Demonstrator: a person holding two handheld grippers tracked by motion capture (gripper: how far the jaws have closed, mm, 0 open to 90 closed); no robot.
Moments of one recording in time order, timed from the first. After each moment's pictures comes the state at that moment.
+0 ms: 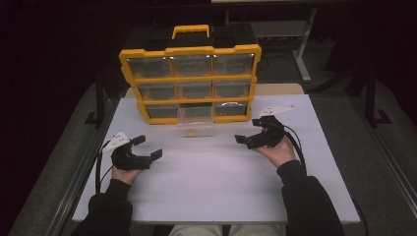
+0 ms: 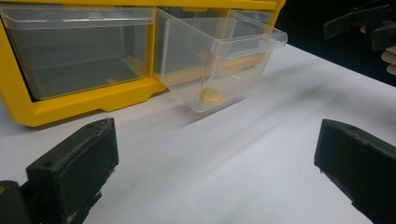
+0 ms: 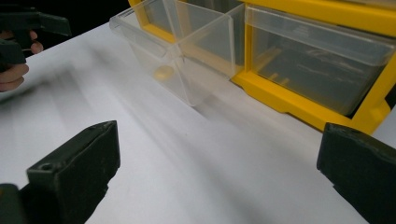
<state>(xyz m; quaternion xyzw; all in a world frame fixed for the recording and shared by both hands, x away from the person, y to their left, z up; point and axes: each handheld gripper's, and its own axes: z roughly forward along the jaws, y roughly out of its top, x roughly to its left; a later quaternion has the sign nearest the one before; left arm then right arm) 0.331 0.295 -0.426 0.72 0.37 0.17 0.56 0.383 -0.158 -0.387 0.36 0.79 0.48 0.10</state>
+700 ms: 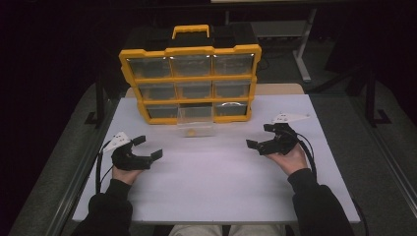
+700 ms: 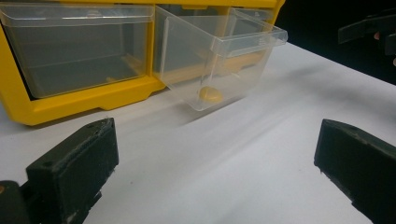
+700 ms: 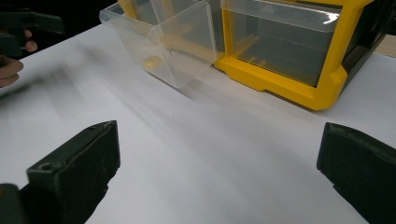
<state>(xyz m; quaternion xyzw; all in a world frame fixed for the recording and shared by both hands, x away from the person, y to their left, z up) 0.331 0.294 -0.426 0.72 0.37 0.16 0.56 0.365 -0.190 -0.397 0.38 0.78 0.49 0.11</state>
